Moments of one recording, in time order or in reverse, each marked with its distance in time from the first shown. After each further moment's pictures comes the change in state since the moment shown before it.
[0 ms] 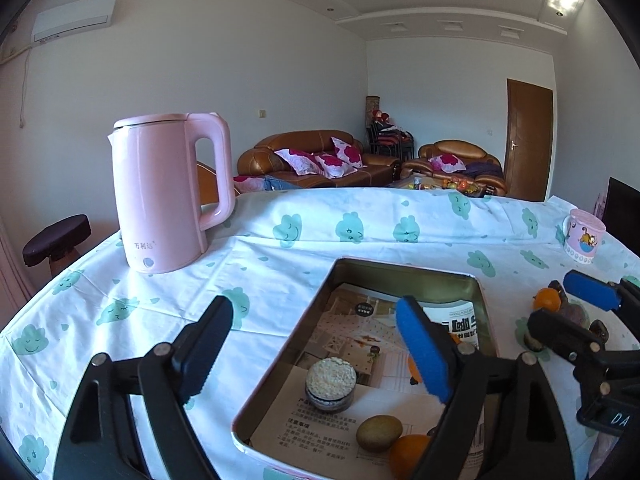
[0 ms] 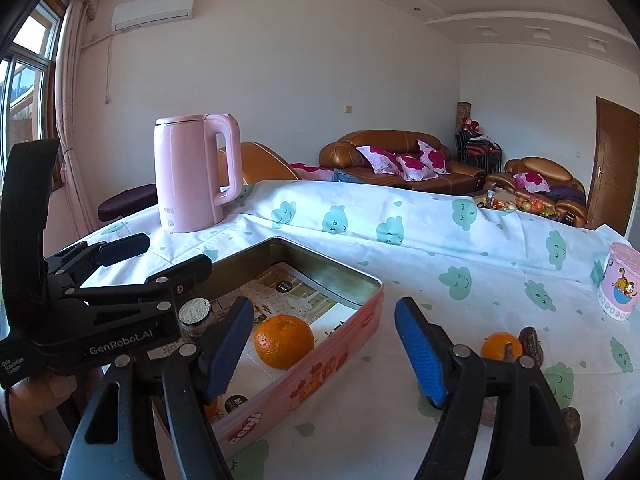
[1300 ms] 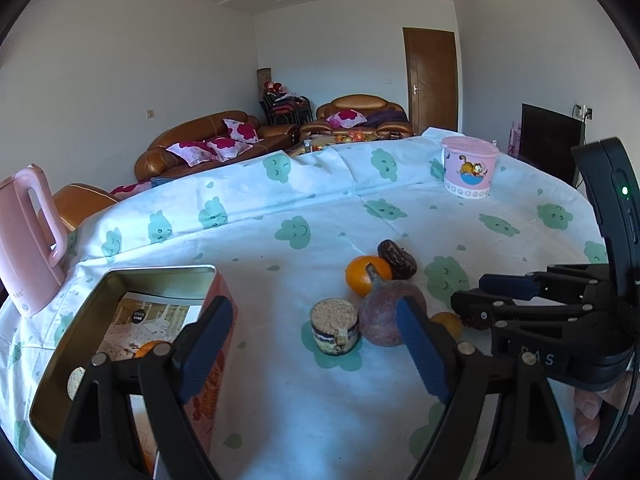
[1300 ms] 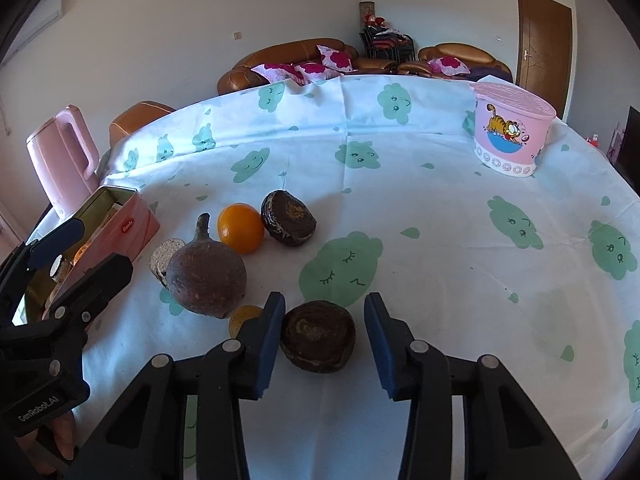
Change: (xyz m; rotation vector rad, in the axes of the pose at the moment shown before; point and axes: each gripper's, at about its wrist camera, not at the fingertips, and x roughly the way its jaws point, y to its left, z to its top) left arm 0.003 -0.191 -0.009 0.257 0.119 -0.296; right arm -0.021 -0.165 -0.051 0.265 0.342 -0.190
